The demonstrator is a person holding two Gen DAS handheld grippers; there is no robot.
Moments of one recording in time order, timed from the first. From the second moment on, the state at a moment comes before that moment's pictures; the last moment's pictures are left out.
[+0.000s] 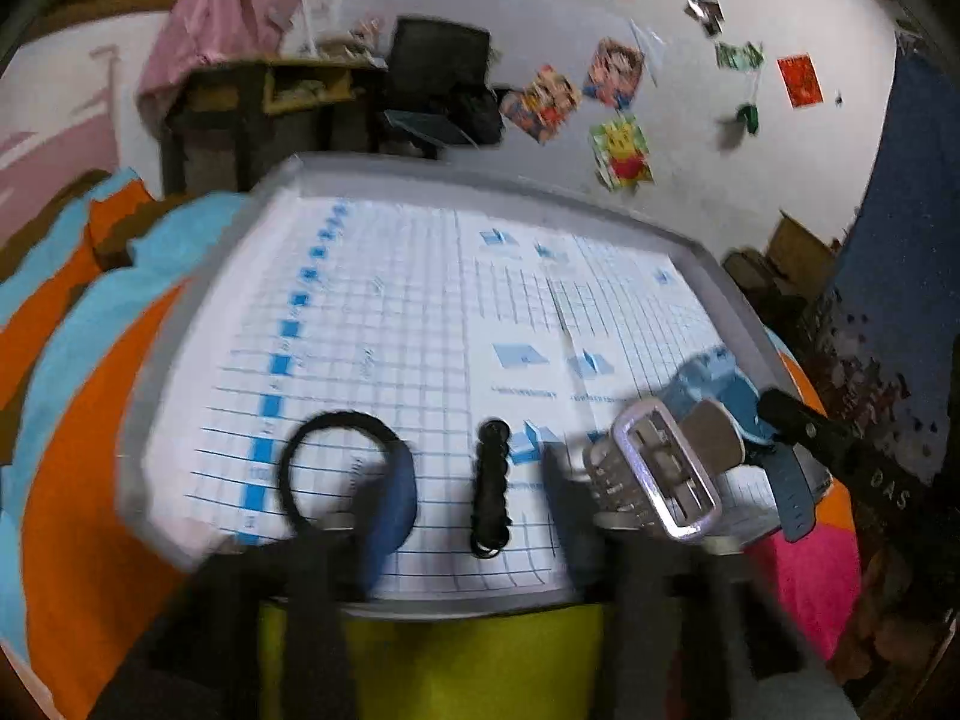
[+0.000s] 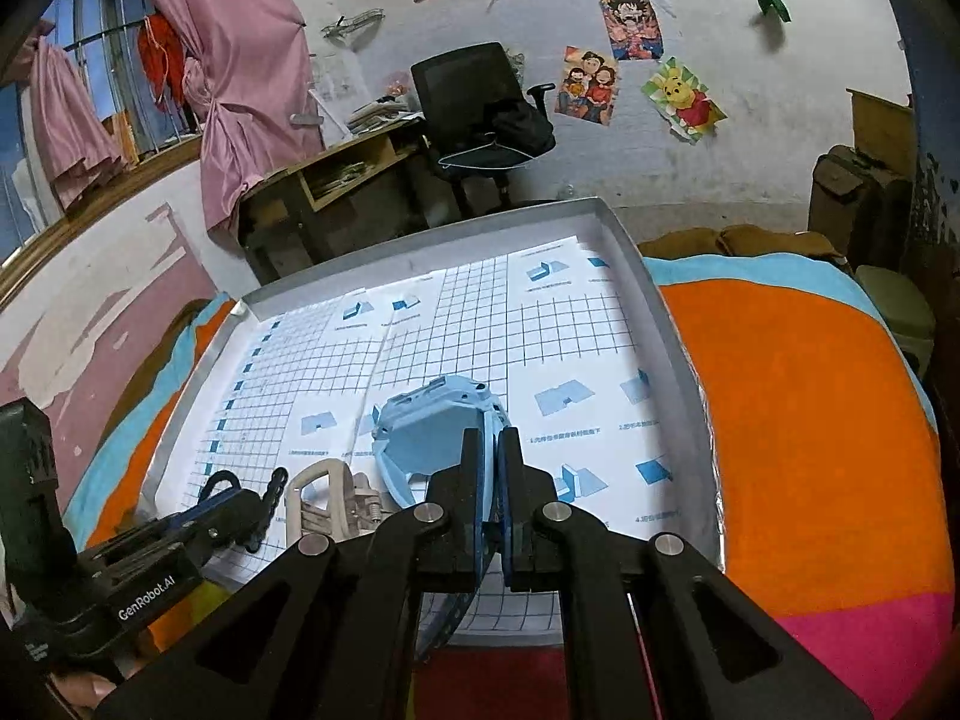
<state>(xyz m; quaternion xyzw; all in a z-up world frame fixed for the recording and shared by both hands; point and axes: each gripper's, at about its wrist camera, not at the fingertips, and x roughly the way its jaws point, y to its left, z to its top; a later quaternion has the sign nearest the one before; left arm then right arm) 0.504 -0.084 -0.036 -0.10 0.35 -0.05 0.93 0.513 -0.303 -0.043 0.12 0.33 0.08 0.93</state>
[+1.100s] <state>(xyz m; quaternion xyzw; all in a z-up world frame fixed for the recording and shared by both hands) 0.257 -0.022 0.070 -0.07 0.14 -0.01 0.99 0.276 -0.301 0.066 0.06 0.16 0.10 0.98</state>
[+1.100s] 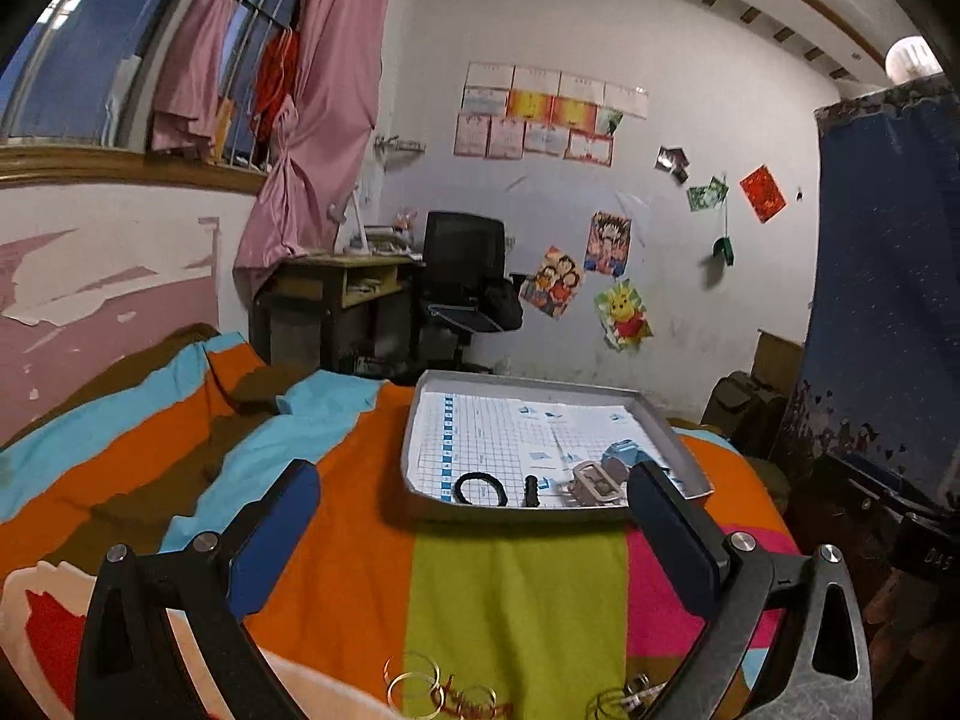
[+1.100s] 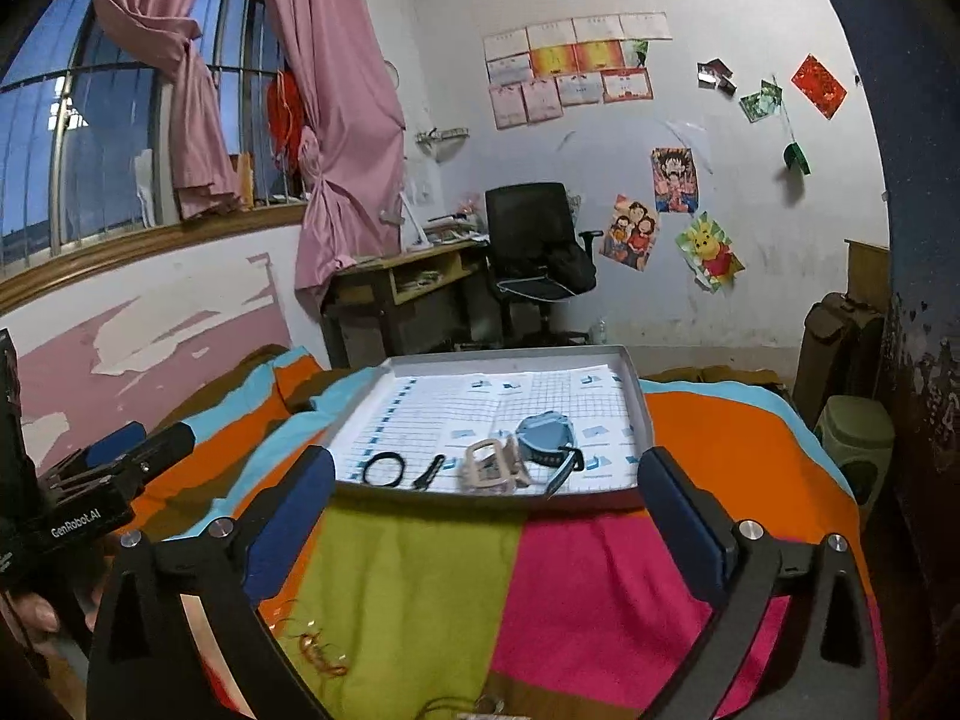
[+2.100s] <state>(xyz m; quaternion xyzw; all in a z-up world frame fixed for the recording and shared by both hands) 0.102 -0.008 0.010 -0.03 0.19 -0.03 0.98 0.091 -0.289 0.018 0.08 0.19 0.10 0.97</state>
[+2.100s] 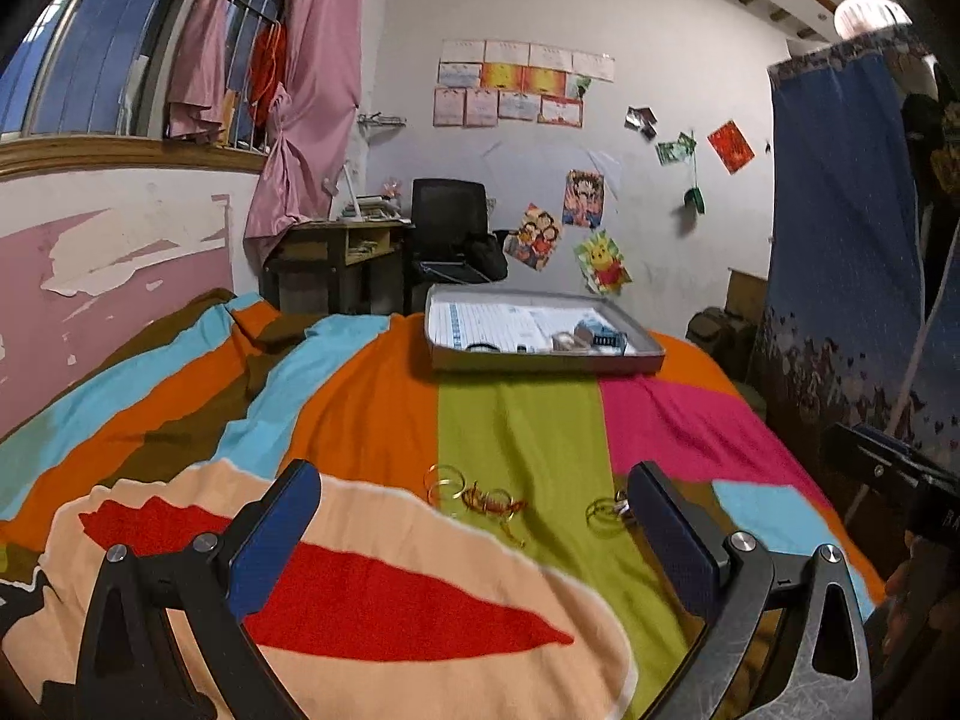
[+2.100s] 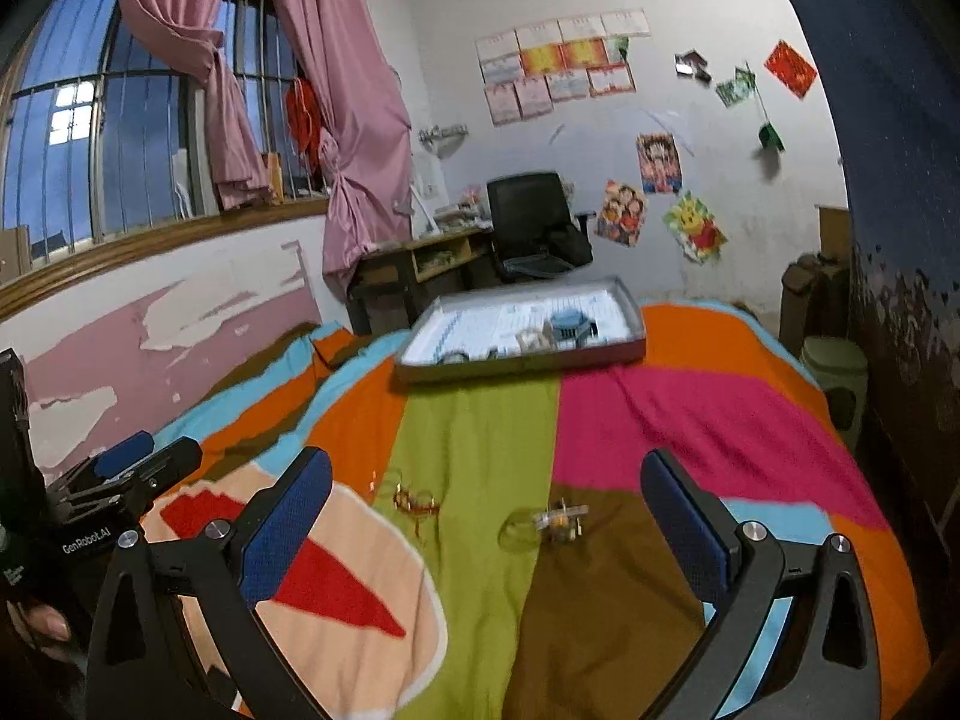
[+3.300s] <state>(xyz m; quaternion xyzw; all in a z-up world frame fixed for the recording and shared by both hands) 0.224 0.018 -0.032 -0.07 0.19 0.02 0.98 0.194 -0.274 -0.010 0.08 0.20 0.05 0.98</state>
